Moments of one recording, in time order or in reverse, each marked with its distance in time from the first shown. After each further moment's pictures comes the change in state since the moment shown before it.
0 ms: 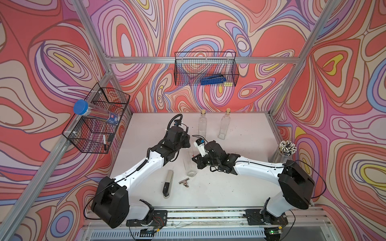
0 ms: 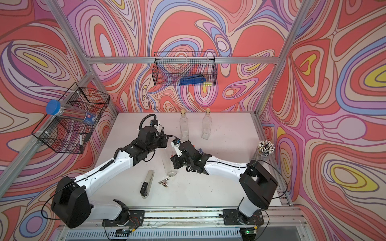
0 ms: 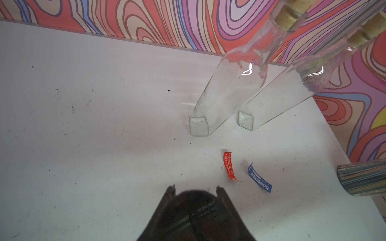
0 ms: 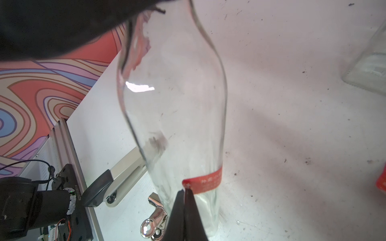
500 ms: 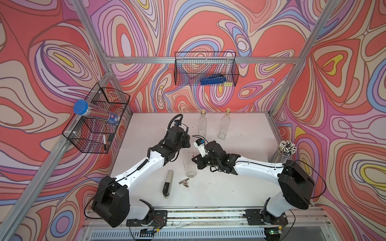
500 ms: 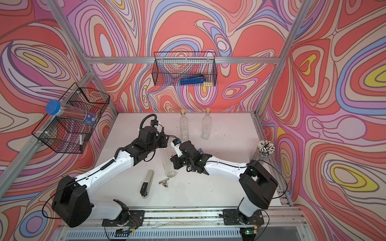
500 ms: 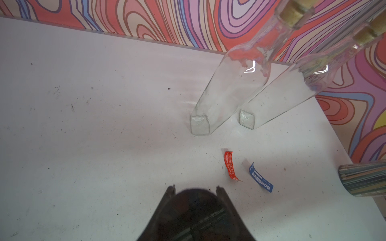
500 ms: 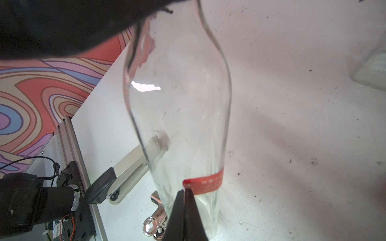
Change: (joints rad) left arm 0.000 0.011 0.002 -0.002 0.000 -0.003; right arm -0.003 0.000 -0.008 0.014 -0.027 0.000
